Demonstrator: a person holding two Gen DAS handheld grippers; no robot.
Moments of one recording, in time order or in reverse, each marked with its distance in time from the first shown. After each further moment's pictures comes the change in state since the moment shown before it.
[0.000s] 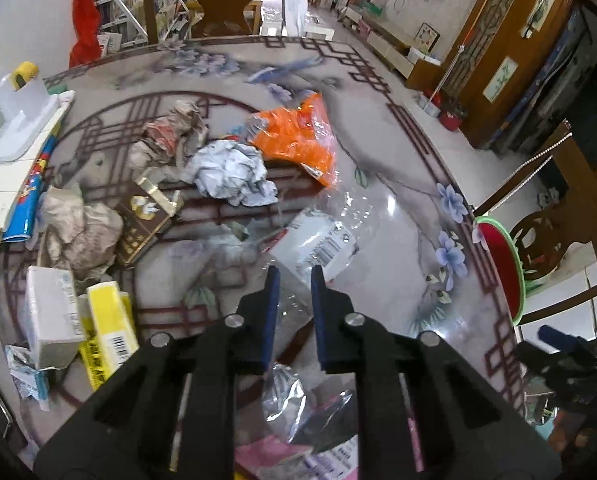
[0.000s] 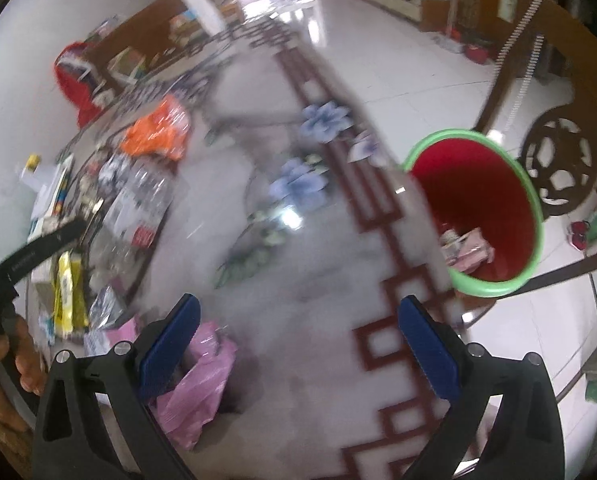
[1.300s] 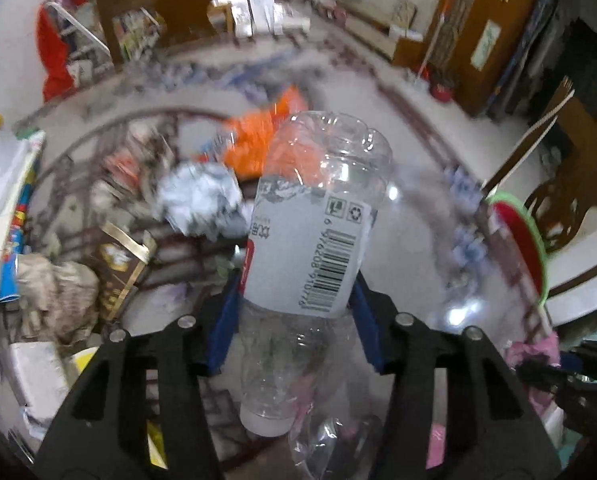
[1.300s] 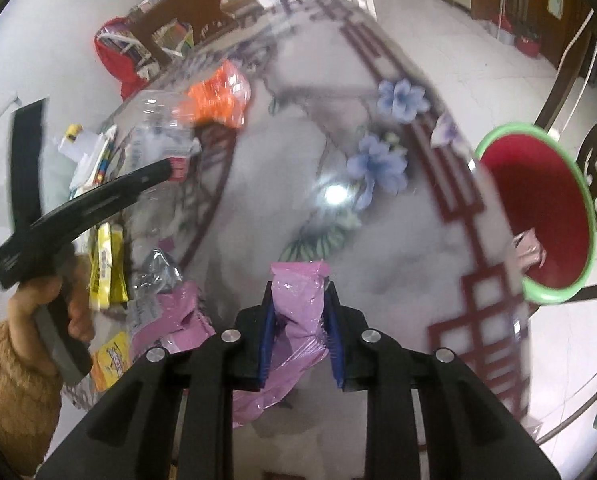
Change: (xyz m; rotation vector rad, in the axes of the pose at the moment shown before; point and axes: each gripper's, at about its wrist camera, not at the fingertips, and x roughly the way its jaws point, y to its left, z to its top) left arm 0.027 -0.019 0.020 0.140 -0.010 0.016; right arm 0.012 0.023 0.010 -0.060 0.040 0.139
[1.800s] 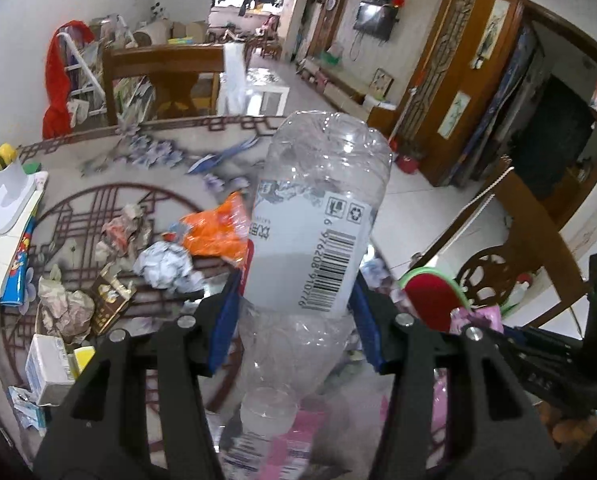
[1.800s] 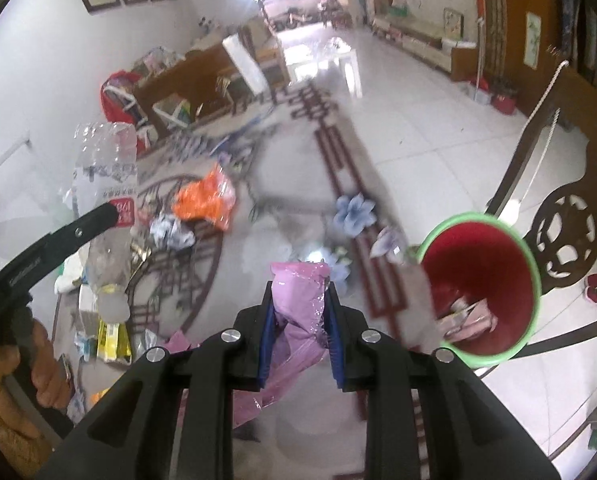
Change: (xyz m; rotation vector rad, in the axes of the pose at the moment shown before) left arm -0.093 -0.052 0.028 -0.062 -0.209 -0.127; right arm -0.082 -0.019 0.034 -0.022 -0.239 -0.065
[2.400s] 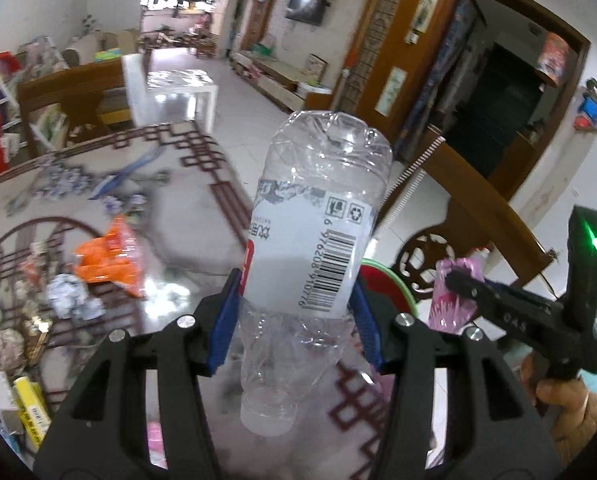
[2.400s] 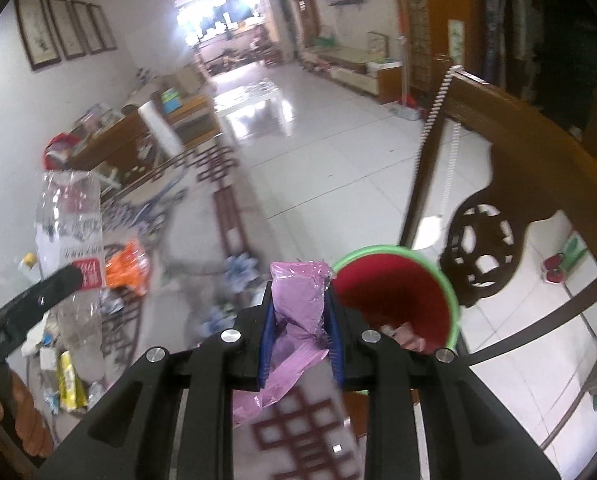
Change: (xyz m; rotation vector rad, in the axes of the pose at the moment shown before) left arm 0.029 -0.103 0.005 0.146 0.049 -0.189; right arm -0.048 -0.107 0.019 0.152 -0.149 -0.195
